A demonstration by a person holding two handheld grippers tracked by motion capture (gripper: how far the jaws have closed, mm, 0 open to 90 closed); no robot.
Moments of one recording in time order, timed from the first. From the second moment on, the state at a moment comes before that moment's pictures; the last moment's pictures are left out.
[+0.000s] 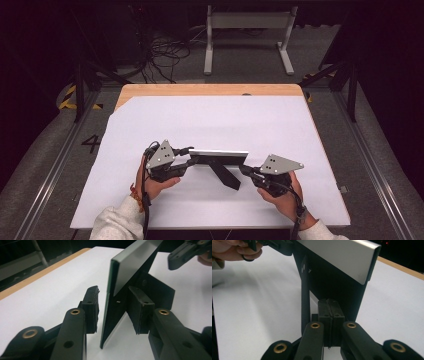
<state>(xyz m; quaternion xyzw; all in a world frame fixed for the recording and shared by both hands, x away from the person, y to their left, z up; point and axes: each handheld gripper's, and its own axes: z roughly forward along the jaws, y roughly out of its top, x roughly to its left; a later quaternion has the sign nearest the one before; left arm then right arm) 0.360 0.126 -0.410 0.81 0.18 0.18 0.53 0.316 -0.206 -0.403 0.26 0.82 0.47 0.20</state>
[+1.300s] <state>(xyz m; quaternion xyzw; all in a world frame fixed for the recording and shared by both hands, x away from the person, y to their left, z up) 0.346 0.118 -0.405 0.83 0.15 0.17 0.52 0.344 -0.203 -0.405 0.31 0.79 0.47 0.24</state>
